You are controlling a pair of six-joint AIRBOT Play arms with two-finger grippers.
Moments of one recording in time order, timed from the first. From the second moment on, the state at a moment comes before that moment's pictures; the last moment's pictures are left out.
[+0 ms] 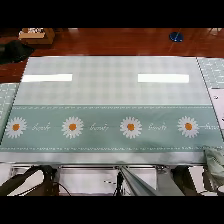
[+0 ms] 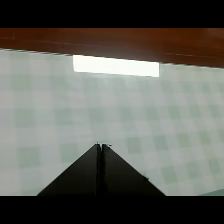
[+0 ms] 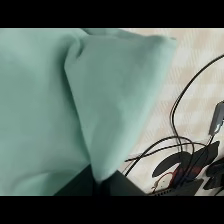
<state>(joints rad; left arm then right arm) 0.26 -1.12 1.27 0.77 -0.97 -1.10 -1.41 -0.81 0.84 -2.14 1.71 1.53</state>
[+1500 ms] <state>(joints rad) -0.20 -1.39 1.38 1.40 -1.09 -1.35 -0.09 -1.23 1.30 -1.54 1.25 1.50</state>
